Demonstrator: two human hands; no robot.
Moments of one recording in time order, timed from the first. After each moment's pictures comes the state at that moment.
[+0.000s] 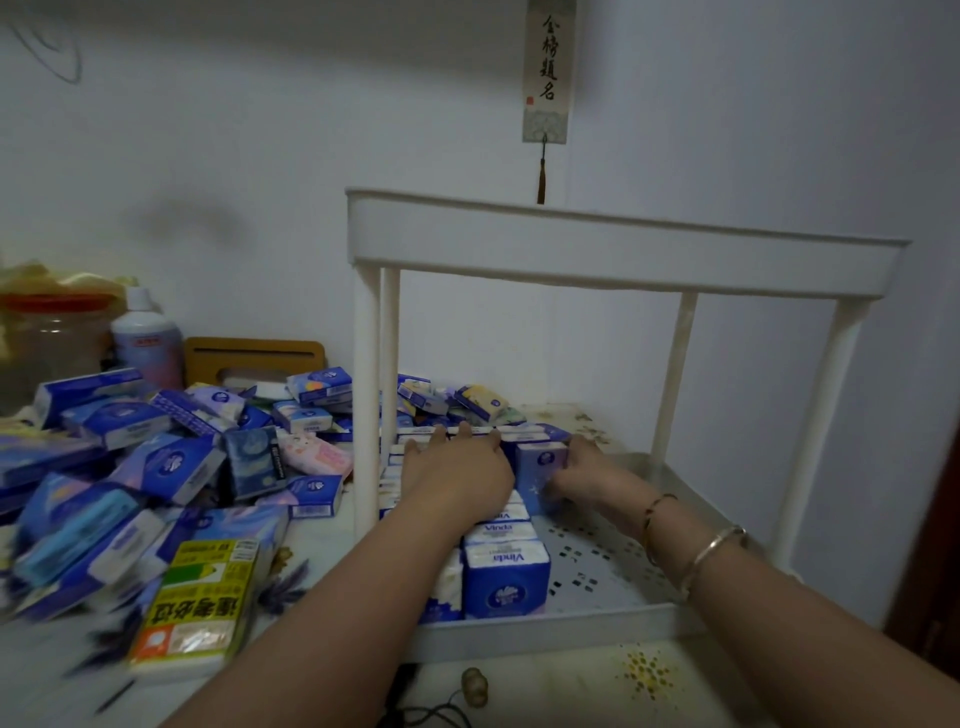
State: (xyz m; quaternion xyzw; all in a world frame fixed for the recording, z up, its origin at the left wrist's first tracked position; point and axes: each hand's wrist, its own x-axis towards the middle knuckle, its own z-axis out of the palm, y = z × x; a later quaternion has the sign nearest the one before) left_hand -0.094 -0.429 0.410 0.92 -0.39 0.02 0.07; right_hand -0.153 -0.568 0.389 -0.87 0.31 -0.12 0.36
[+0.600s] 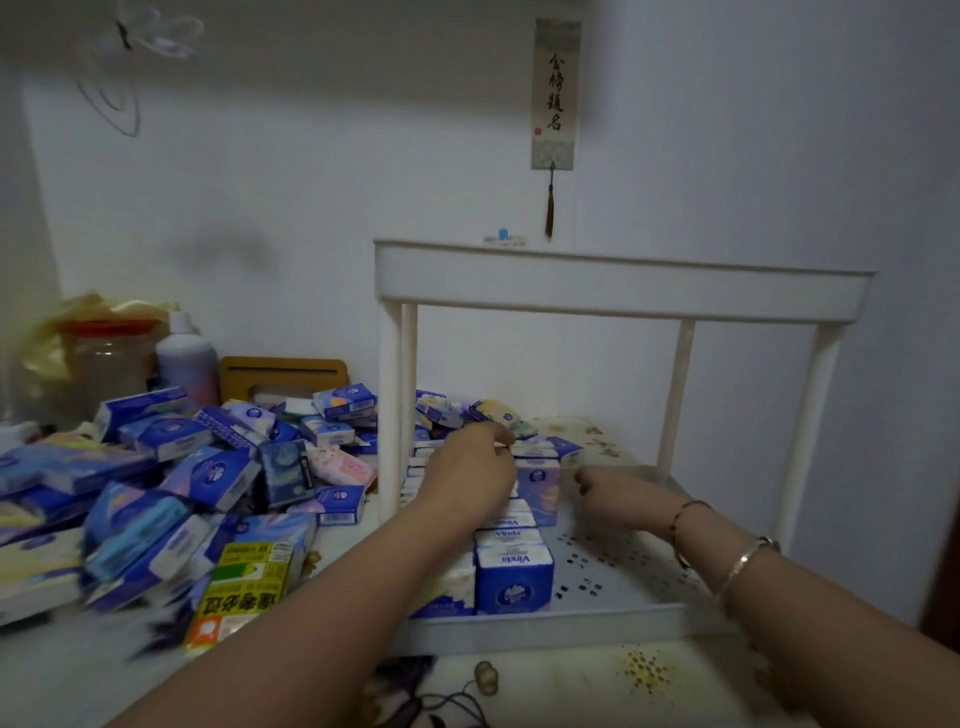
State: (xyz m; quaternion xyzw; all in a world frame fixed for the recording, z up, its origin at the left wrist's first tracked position) left_hand -0.116 -0.407 0.426 0.84 -0.39 0.00 0.38; right_hand -0.191 -0.556 0.409 -0.95 0.26 -0.01 0.15
